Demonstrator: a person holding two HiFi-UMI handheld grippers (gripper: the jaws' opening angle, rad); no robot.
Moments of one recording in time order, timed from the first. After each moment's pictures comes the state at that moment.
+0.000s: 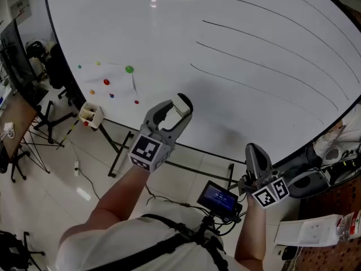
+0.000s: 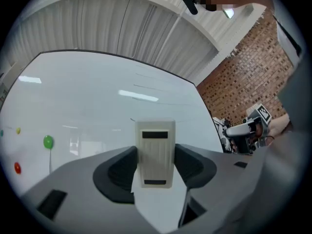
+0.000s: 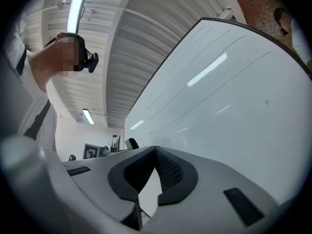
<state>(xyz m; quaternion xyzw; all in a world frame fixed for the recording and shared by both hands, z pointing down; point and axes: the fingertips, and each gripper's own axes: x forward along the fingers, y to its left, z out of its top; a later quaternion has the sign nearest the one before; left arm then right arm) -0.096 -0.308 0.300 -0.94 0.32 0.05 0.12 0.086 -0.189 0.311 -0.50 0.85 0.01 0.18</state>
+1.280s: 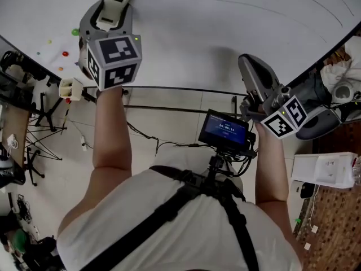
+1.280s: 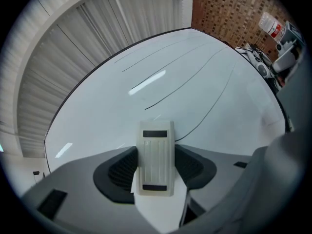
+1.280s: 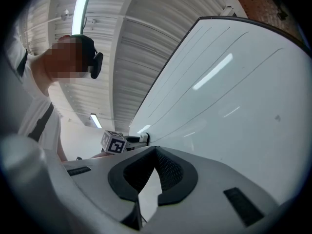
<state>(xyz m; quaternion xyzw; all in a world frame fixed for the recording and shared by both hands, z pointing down) -0.078 -0.400 0.228 -0.75 0.56 -0.16 0.31 0.136 -0.213 0.299 -0.46 0.87 0.03 0.19</state>
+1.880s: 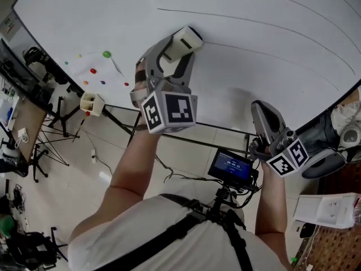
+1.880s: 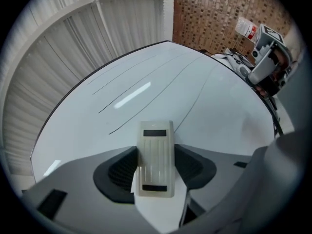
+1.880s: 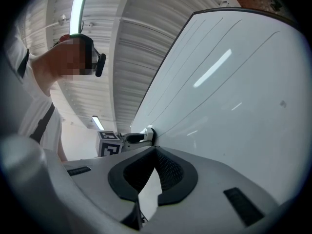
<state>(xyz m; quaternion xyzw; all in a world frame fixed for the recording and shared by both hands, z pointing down) -0.007 -0.359 0.239 -0.77 0.49 -0.15 0.38 0.140 -0.221 0.300 -0.45 0.87 0.03 0.20</state>
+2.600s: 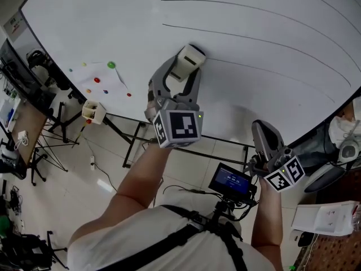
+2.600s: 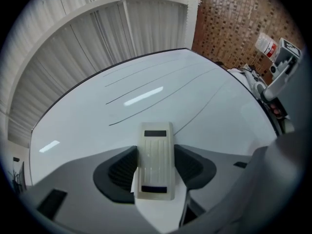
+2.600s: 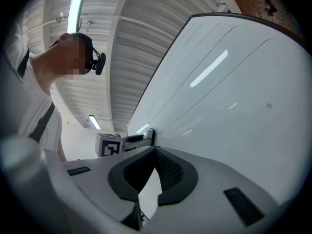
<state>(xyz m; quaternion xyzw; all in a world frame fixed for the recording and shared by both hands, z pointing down) -0.002 -0.355 0.239 -0.80 0.51 -0.07 0.30 0.146 -0.214 0.305 -0.46 0.86 0.02 0.20</state>
